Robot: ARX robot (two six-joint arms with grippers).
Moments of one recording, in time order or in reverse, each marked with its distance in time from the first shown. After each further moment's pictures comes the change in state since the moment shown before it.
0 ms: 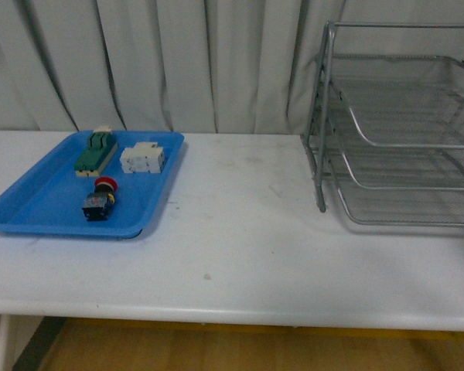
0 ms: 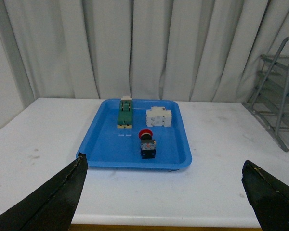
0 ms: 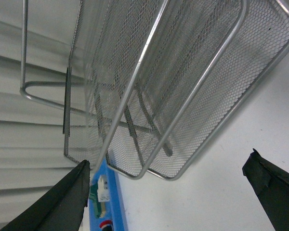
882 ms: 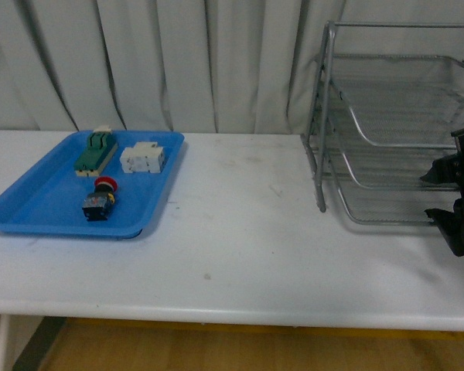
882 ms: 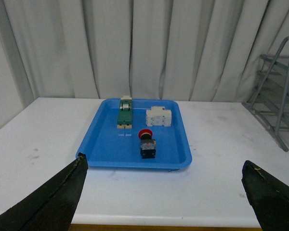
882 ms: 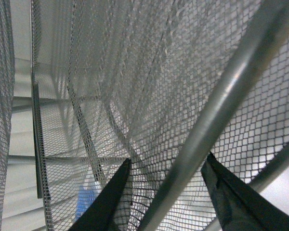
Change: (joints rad) left arm 0.000 0.000 0.000 0.000 0.000 0.000; right arm 0.178 0.447 0.476 -0.176 0.213 0.188
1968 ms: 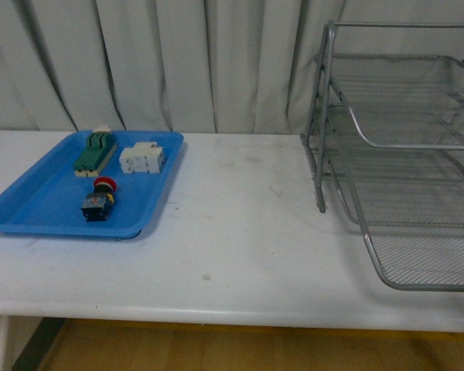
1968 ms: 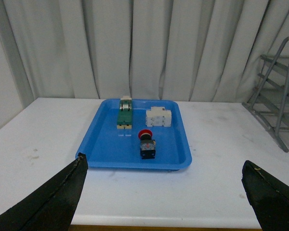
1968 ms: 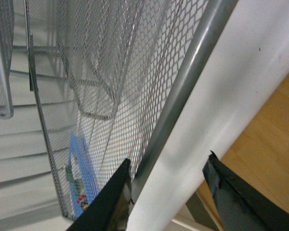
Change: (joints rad) left arm 0.000 0.000 0.000 0.000 0.000 0.000; right arm 0.009 -0.175 -0.686 0.513 -0.043 0.003
